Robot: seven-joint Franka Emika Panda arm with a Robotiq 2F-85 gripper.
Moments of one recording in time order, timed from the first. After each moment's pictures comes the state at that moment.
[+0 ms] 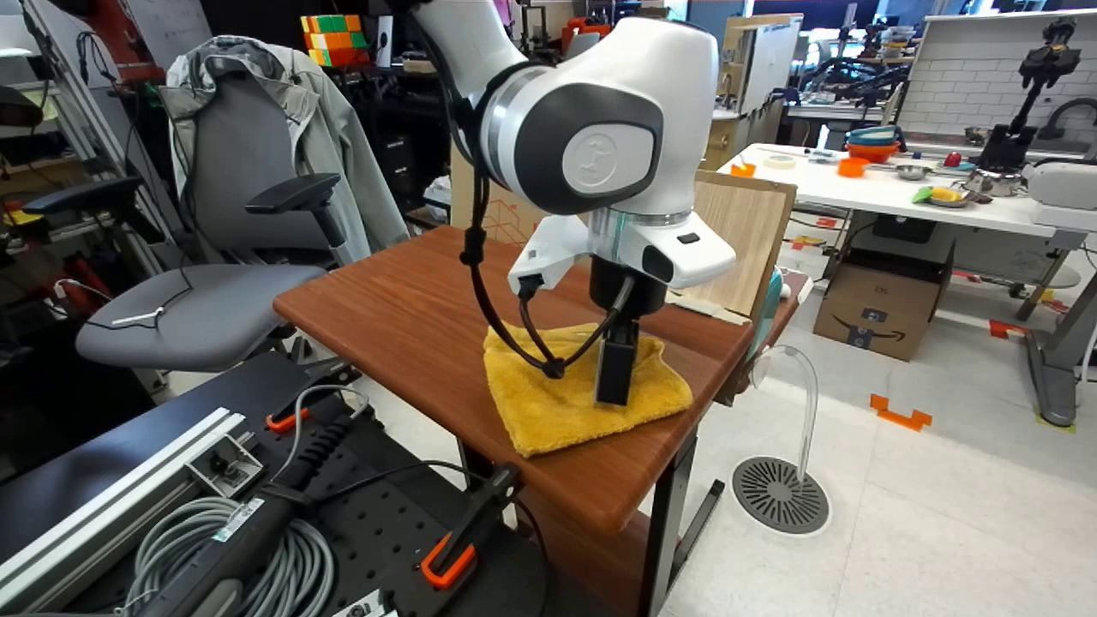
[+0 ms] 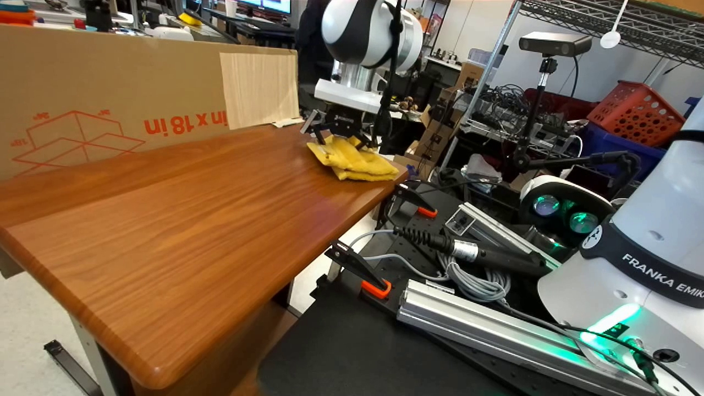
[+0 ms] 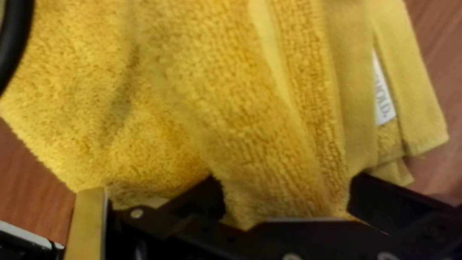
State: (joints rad) arm -0.07 0.55 -0.15 -2.14 0.22 2.61 0.67
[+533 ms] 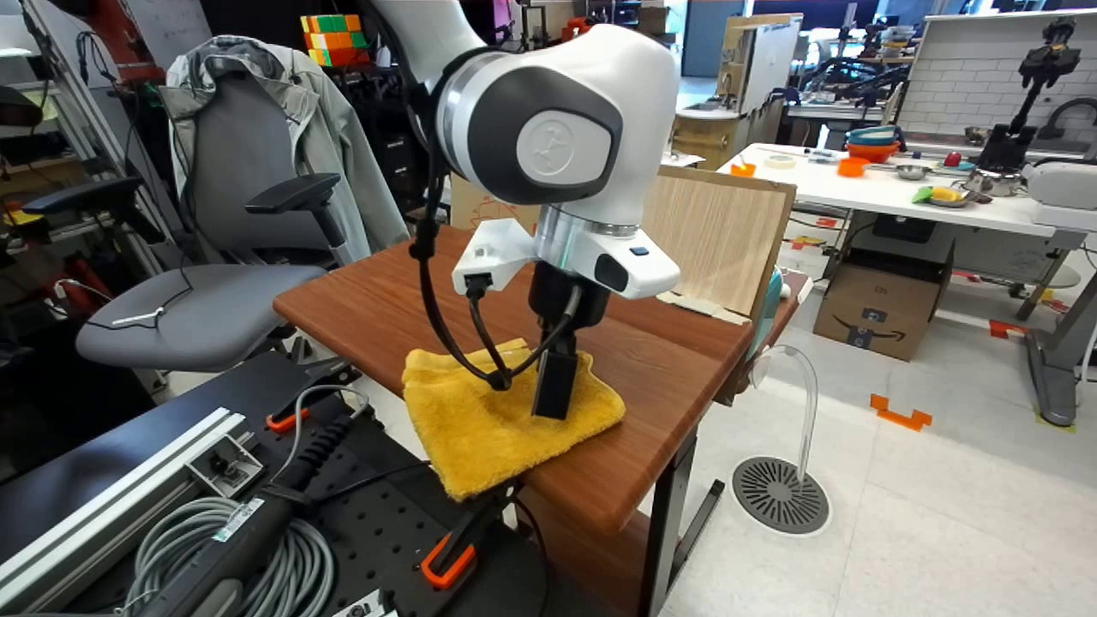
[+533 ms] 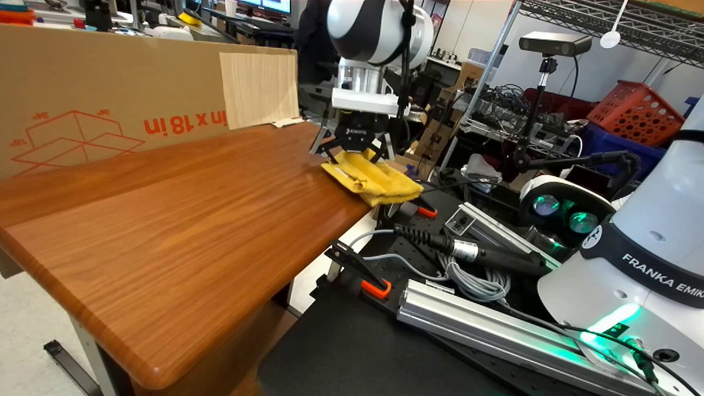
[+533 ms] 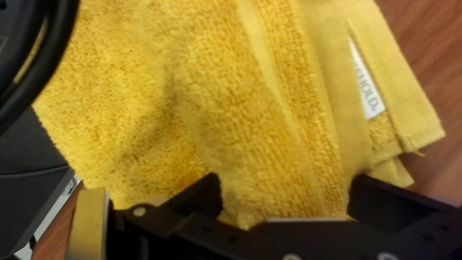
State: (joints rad) arm -0.04 0.48 -0.13 -2.25 0.22 2.45 0.53
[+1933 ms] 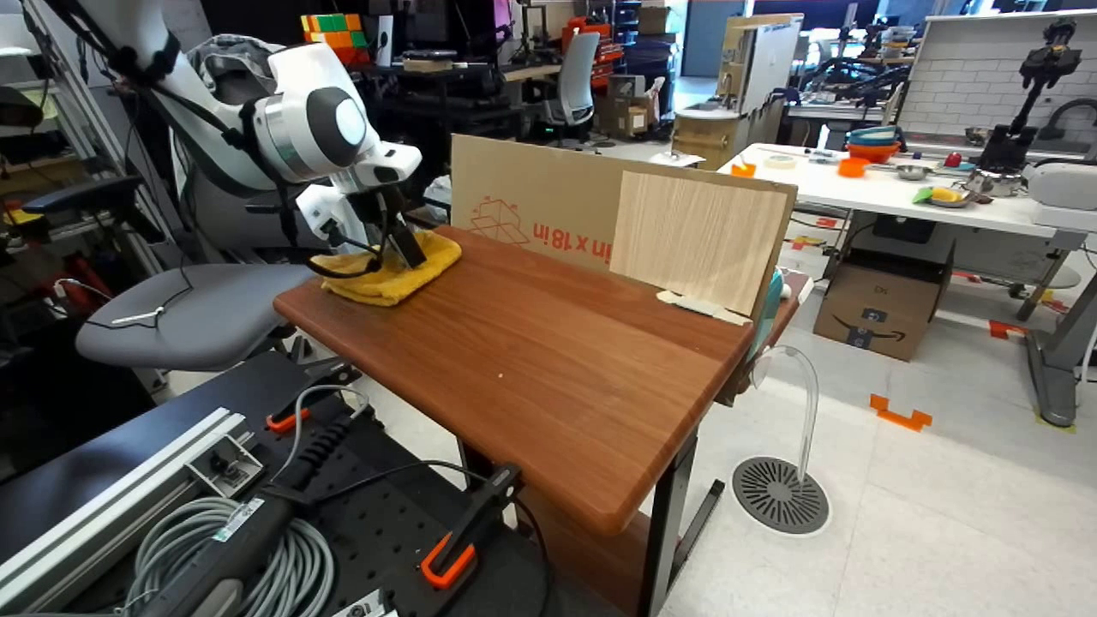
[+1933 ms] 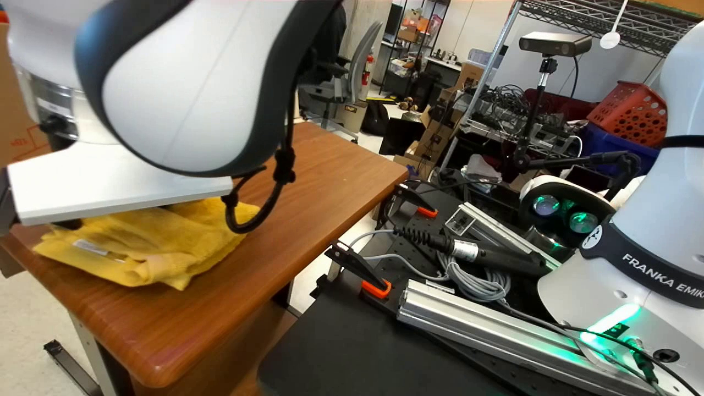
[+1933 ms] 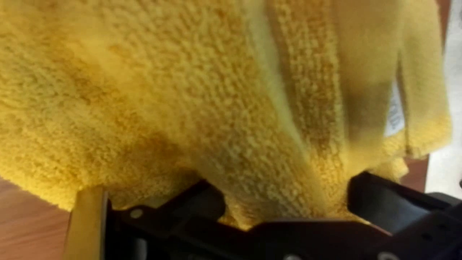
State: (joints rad) arm 0.71 0.69 -0.19 -1.98 -0.19 2.85 1.02
